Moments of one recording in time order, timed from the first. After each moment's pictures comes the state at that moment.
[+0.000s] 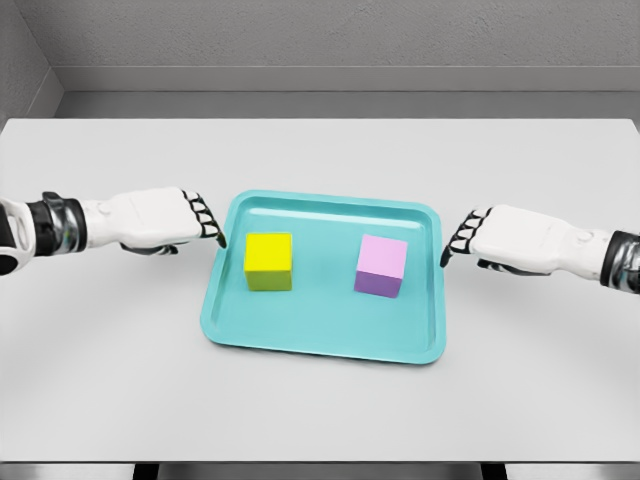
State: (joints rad) left arm -0.58 0.80 -0.62 -1.59 -0.63 -0.61 -0.55; right arm -0.29 -0.83 0.31 -1.73 0.51 -0.61 0.57
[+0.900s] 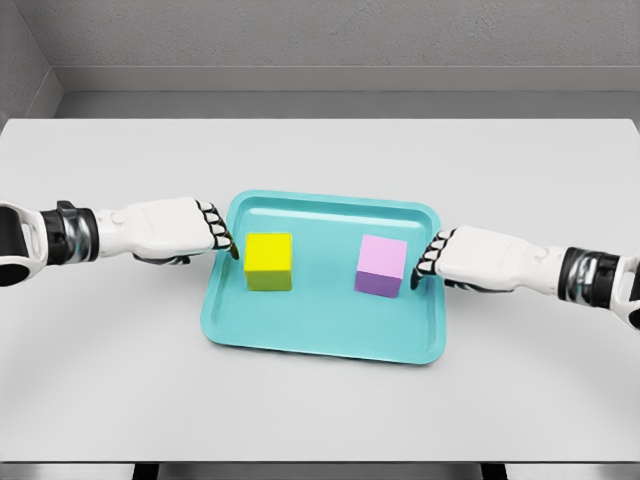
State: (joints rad) left arm -0.57 0.79 -0.63 -1.62 -0.63 -0.61 -0.55; right arm -0.30 -0.74 0.39 -1.70 0.56 -0.61 0.58
